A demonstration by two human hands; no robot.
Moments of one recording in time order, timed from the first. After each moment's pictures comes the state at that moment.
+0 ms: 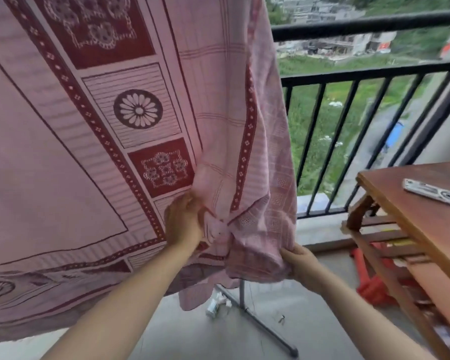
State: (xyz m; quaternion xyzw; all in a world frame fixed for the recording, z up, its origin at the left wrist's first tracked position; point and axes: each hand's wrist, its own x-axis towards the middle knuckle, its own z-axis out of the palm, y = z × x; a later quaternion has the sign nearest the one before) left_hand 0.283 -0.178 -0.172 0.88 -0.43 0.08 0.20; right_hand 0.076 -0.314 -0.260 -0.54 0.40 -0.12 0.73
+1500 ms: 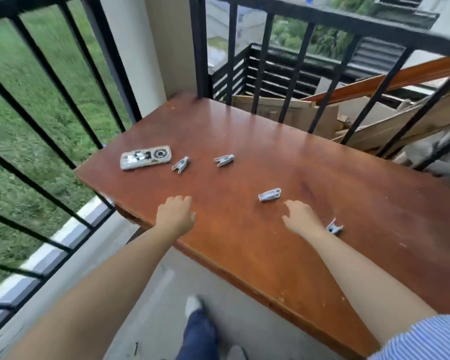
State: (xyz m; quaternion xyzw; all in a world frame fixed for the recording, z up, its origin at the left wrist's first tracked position) left_hand -0.222 -0.663 -0.297 0.60 -0.79 -0.11 -0.08; right_hand -0.506 -0.592 -0.302 -0.57 0.80 0.02 0.19
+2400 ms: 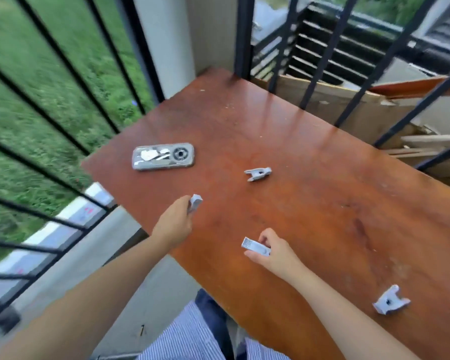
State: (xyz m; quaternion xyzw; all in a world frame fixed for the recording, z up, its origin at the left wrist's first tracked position) left_hand -0.191 -0.748 -0.345 0.64 -0.70 -0.28 0.14; right_hand -0.429 -0.673 -0.346 -0.58 0.67 -0.11 0.45
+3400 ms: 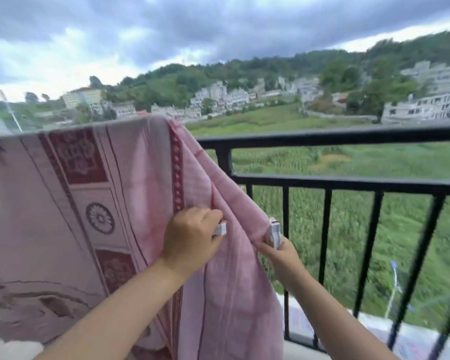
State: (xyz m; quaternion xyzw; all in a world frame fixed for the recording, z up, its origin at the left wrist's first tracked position) left_hand 0.223 -0.350 -0.003 0.81 -0.41 0.41 0.10; right_hand 0.197 -0.529 -0.110 -0.62 0.06 -0.18 0.76
